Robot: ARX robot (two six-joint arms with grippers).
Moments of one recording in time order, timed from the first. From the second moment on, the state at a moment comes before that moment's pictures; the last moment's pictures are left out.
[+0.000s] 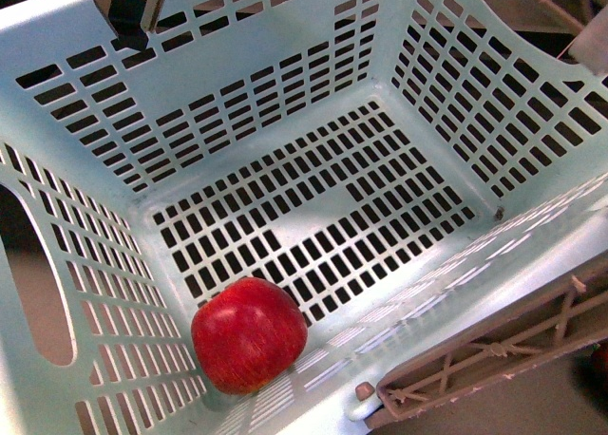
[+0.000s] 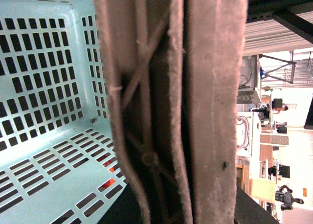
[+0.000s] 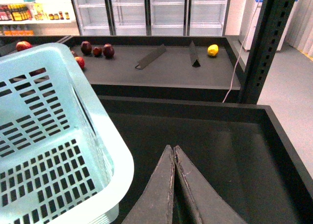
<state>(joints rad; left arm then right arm) -0.64 1.42 0.94 0.08 0.15 -1.16 0.00 0.54 0.09 0.45 0.00 0.01</state>
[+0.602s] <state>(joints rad) -0.64 1.42 0.94 0.08 0.15 -1.15 0.00 0.33 0.02 0.33 0.00 0.01</state>
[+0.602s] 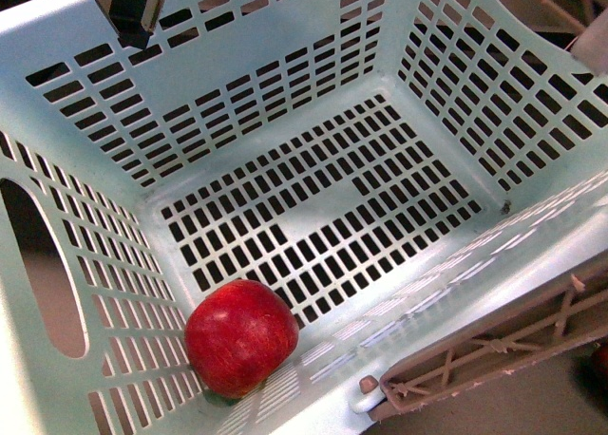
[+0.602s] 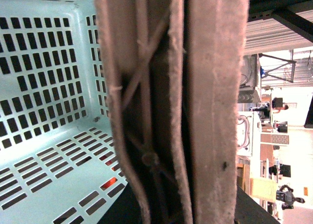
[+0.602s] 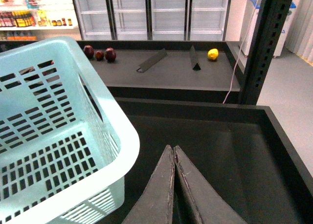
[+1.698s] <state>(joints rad) -0.64 1.42 0.94 0.08 0.15 -1.15 0.00 0.01 0.02 0.00 0.00 0.00</state>
